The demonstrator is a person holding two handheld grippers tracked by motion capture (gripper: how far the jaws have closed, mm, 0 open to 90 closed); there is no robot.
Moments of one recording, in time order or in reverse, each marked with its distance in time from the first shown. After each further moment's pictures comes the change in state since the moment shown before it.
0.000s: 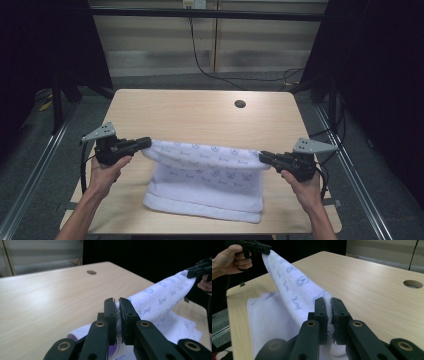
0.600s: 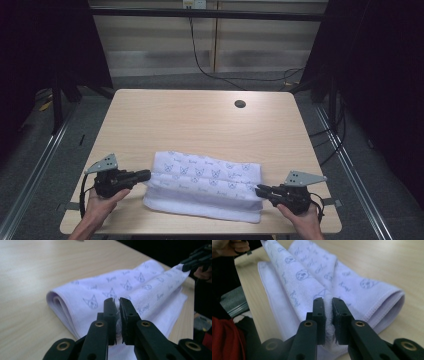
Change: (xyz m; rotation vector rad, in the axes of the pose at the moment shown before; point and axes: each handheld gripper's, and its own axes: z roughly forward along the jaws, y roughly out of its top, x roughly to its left) left arm -0.027 -0.069 -0.015 0.123 -0.042 -0.024; right arm 0.035 -0.070 -0.001 0.165 0.035 0.032
